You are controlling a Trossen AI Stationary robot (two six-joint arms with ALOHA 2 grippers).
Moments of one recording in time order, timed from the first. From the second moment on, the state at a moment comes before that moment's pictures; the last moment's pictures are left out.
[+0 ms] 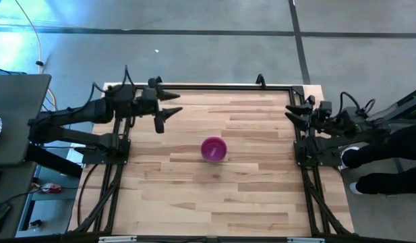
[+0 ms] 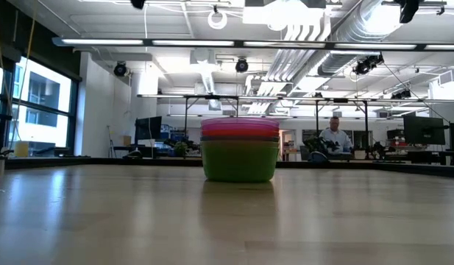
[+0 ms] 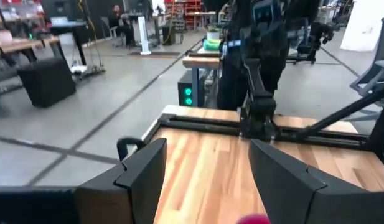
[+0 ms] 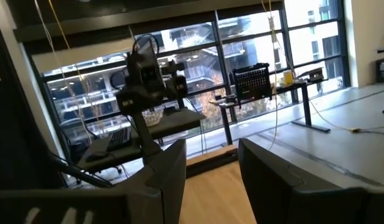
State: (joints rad) left arm 0.30 0.92 0.97 -0.19 -0.08 0.03; right arm 0.17 0.21 0.58 -0.16 0.45 0.13
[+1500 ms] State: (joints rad) left arm 0.30 0.77 0.16 0.37 -0.22 -0.13; right arm 0.17 0.30 0.58 -0.32 0.44 0.28
